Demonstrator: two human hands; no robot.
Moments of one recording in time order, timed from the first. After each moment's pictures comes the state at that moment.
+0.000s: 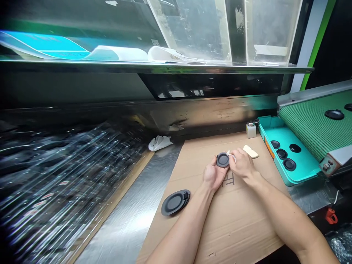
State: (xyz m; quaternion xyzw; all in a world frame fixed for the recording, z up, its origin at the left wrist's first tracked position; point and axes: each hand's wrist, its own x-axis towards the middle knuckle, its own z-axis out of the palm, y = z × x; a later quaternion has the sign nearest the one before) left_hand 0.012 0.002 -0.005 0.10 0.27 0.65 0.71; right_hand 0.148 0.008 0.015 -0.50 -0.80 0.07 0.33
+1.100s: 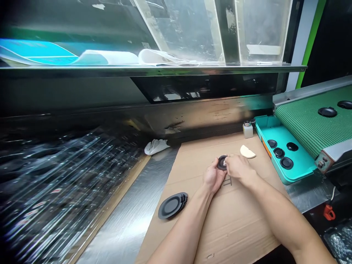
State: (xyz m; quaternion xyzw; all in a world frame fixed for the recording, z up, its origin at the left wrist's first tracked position) left_hand 0.020 0.005 -0.022 0.15 0.28 0.64 0.70; right_hand 0.138 0.007 0.023 -0.49 -0.85 0.03 0.16
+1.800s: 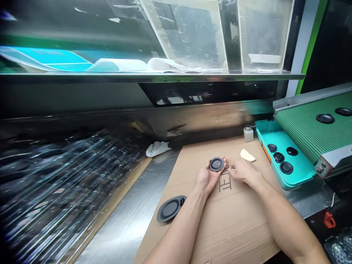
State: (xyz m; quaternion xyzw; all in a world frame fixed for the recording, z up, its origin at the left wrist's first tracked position) left_hand 0.002 0.010 -0.004 0.10 0.34 0.64 0.68; right_hand 0.166 0.002 0.039 -0.51 -0.84 0.14 0.11
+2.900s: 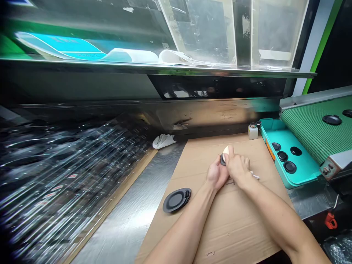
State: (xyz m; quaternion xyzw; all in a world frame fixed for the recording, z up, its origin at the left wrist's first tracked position) left_hand 0.021 -0.001 0.000 0.12 0.24 0.62 0.74; right_hand 0.104 -0.011 0.032 -0.67 -0.74 0.02 0.08
